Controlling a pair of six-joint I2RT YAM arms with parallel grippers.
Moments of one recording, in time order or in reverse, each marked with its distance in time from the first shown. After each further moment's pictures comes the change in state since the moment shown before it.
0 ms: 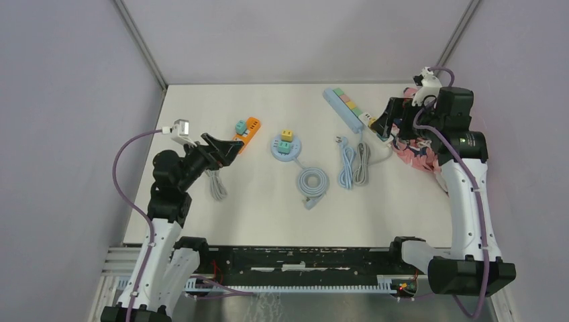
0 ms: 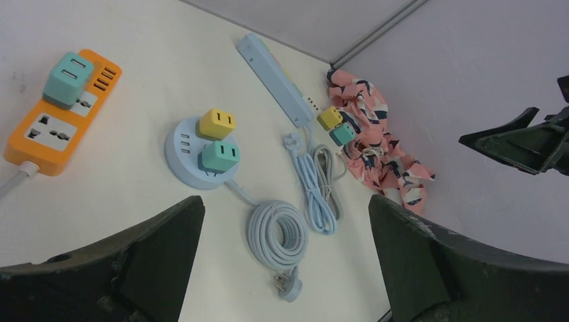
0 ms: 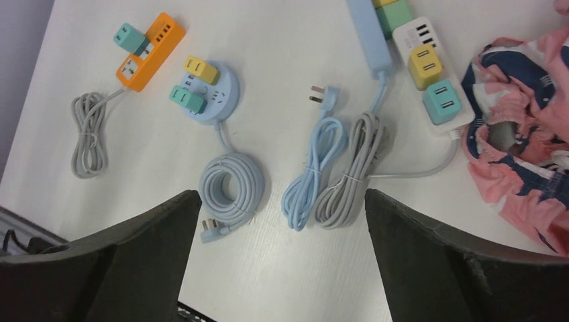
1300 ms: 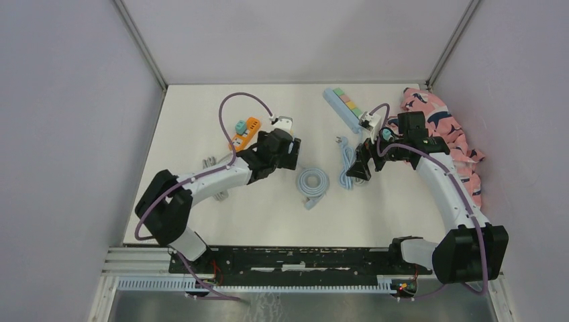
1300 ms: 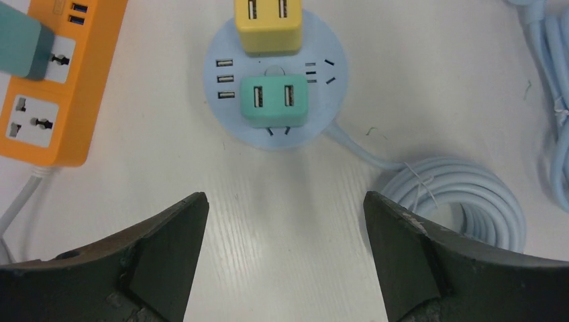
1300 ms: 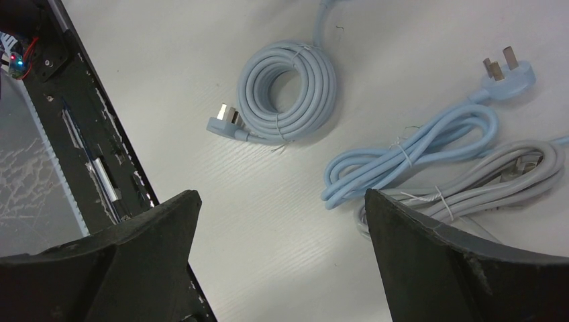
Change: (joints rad) left arm -0.726 0.877 0.397 -0.161 -0.897 0.325; right arm 0.133 0.090 -0.318 -0.006 -0.409 -0.620
